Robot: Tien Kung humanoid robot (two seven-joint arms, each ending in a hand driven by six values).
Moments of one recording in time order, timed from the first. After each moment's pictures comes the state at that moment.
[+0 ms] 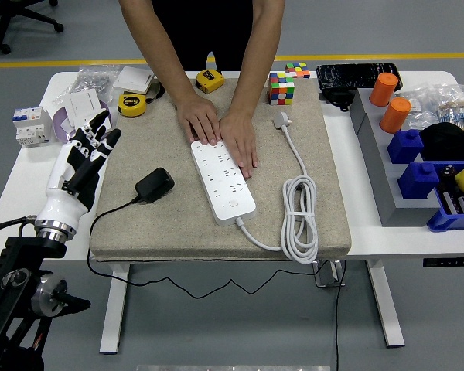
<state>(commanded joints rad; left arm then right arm) -0.04 0.03 -1.39 -1.54 1.24 0.04 -0.02 0.08 -0.10 1.04 0.18 -1.43 0.02 -0.07</state>
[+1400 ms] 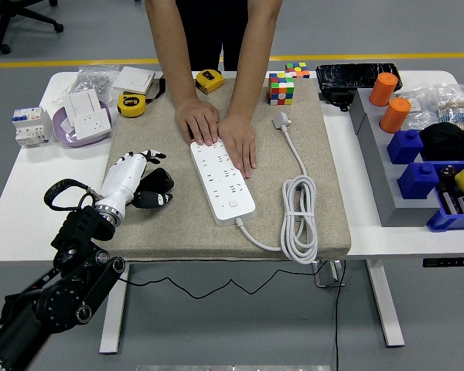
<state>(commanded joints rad) -0.34 0.00 -1.20 -0.97 2.16 0.26 0.08 0.08 -0.10 1.03 0.18 -1.43 0.03 -0.07</state>
